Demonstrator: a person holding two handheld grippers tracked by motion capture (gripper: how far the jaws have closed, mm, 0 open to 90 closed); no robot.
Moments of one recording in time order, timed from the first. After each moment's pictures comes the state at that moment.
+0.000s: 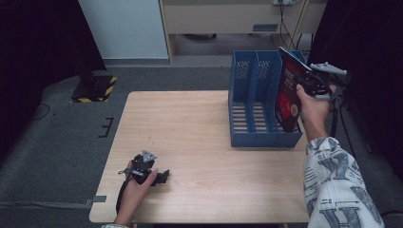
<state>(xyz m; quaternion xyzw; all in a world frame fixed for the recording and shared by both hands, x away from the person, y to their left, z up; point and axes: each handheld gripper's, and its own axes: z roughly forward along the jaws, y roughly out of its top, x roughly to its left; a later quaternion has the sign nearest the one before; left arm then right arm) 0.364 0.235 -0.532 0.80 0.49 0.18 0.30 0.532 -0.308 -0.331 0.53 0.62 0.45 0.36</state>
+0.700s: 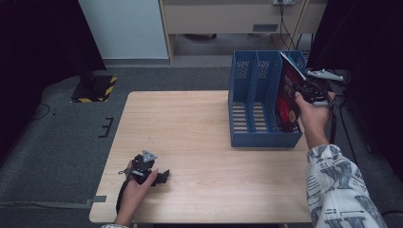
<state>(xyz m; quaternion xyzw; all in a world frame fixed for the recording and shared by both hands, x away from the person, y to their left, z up) 0.364 0.234 -0.532 0.80 0.49 0.18 0.29 0.519 -0.305 -0.344 0.54 0.64 0.42 0.35</state>
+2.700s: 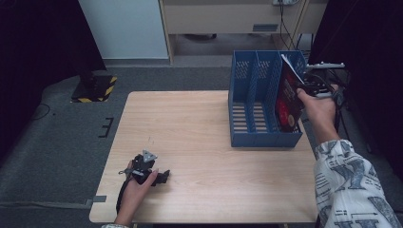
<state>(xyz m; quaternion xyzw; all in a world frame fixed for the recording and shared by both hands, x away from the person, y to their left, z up) 0.364 0.233 -0.532 0.80 0.49 0.18 0.29 0.520 -0.302 -0.313 0.54 0.69 0.37 0.30</state>
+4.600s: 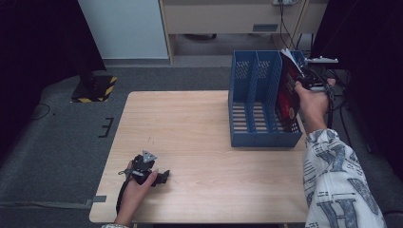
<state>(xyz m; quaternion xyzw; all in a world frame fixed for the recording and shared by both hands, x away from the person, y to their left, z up) 0.363 0.234 -0.532 0.80 0.49 0.18 0.30 0.550 -0.301 -0.319 0.56 0.66 0.35 0.36</state>
